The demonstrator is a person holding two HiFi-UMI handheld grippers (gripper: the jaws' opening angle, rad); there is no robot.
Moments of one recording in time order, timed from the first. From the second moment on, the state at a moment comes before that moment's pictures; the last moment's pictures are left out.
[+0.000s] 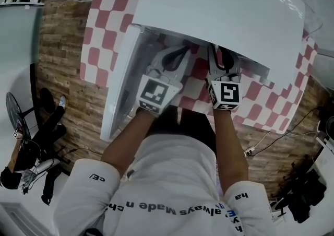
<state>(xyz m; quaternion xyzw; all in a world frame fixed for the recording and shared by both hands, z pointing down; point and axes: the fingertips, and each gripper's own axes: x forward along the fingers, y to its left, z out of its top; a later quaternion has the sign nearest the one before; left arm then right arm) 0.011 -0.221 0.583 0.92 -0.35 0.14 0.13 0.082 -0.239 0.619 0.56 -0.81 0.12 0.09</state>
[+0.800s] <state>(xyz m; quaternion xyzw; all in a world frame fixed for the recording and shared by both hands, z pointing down) 0.008 -0.185 0.450 0.93 -0.35 0.08 0.13 0.093 -0.158 0.468 0.53 -0.83 0.12 0.09</state>
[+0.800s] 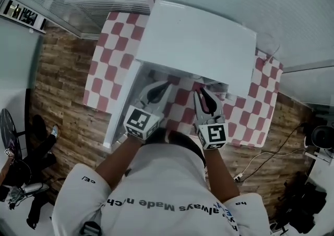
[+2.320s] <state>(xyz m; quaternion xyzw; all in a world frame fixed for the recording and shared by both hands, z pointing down) 0.038 -0.124 0.297 0.95 -0.30 0.02 0.09 0.106 -0.092 0.274 0.51 -0.86 0.05 0.05</state>
